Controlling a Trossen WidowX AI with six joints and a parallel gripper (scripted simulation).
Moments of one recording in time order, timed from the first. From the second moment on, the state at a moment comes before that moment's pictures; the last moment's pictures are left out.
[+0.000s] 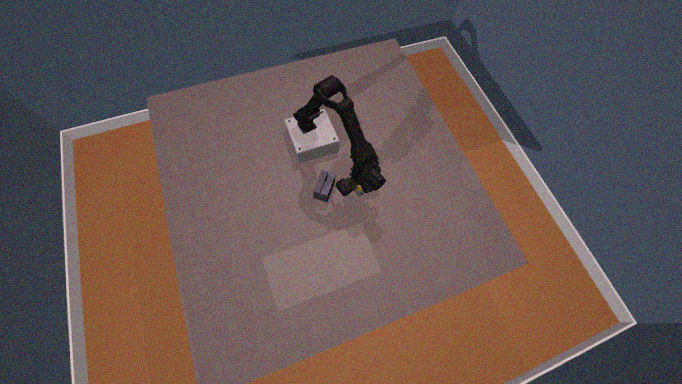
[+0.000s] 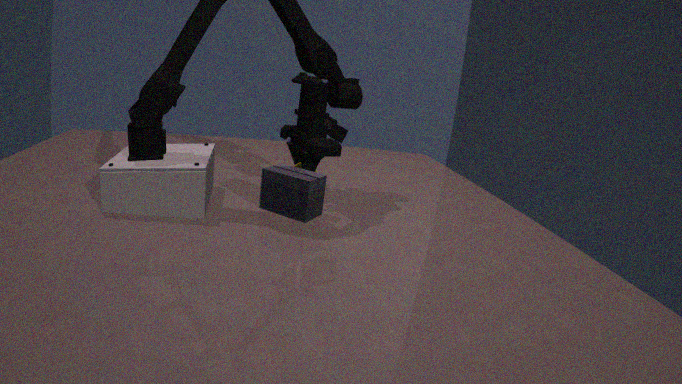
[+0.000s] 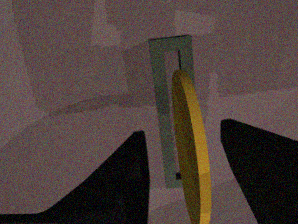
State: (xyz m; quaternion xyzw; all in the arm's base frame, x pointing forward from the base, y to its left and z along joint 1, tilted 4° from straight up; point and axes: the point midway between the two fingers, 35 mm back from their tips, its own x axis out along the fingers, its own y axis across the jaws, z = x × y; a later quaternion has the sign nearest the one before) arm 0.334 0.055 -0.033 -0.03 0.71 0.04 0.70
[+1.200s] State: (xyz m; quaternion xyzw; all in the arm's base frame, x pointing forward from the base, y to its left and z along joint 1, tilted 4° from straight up) arm 0.333 0.055 -0.030 -0.03 0.72 0.04 0.70
